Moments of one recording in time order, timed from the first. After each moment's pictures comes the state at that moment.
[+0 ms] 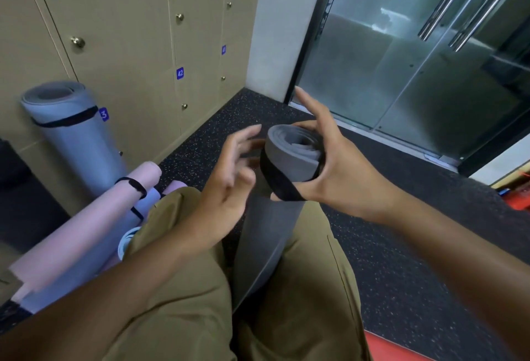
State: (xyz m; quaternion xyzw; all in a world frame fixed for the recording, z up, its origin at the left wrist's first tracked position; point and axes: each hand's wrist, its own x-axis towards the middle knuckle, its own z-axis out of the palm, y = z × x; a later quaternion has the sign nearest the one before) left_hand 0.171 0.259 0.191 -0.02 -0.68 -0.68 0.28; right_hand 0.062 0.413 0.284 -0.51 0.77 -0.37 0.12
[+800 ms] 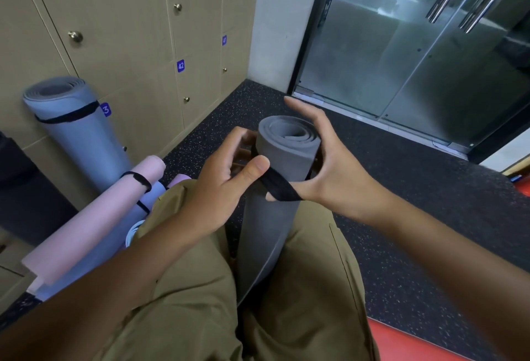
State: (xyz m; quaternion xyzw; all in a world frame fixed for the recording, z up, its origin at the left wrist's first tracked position) left_hand 0.179 0.254 0.194 0.03 -0.74 -0.61 0.27; right_hand 0.069 0.416 0.258 -0.47 0.73 -0.47 0.17
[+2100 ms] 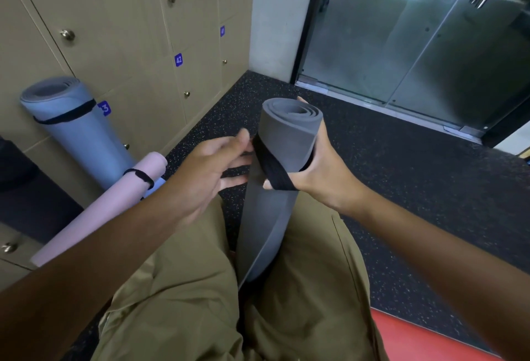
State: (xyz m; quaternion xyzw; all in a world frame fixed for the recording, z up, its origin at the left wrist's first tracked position) left_hand 0.172 0.241 0.199 0.14 -0.62 -0.77 0.10; right_hand 0.047 0.411 0.216 -0.40 0.71 -0.55 0.20
